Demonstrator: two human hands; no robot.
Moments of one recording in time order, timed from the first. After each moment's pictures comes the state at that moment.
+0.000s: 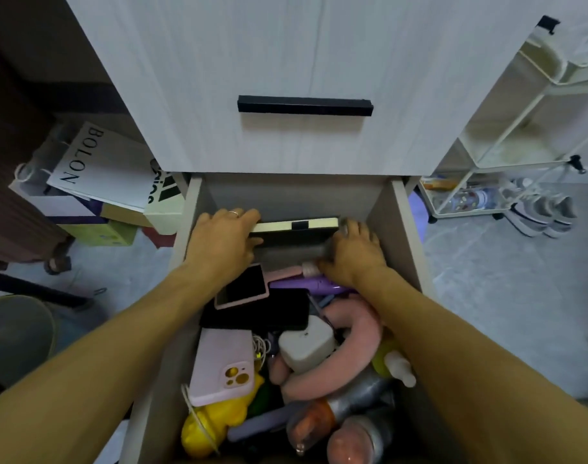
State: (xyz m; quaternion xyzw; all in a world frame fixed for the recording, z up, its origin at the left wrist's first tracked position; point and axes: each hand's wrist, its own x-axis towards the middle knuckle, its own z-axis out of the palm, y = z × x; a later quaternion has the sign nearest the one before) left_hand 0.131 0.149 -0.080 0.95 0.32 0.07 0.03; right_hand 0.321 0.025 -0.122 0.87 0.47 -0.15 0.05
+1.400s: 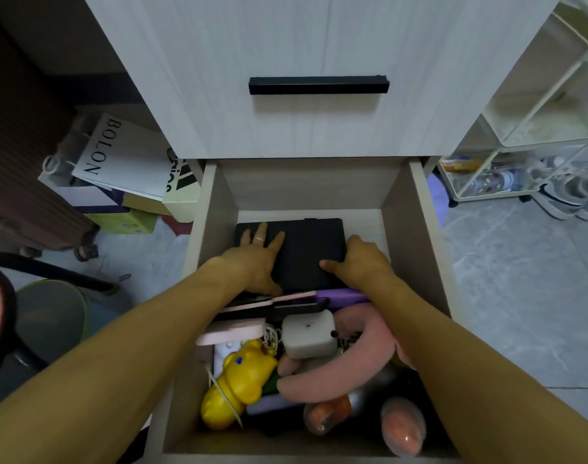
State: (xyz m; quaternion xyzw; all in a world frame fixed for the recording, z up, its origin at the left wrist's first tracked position) left_hand 0.139 0.140 -0.115 0.87 0.31 -0.34 0.15; right_hand 0.293 0.008 -0.135 0.88 0.33 -0.31 -0.12
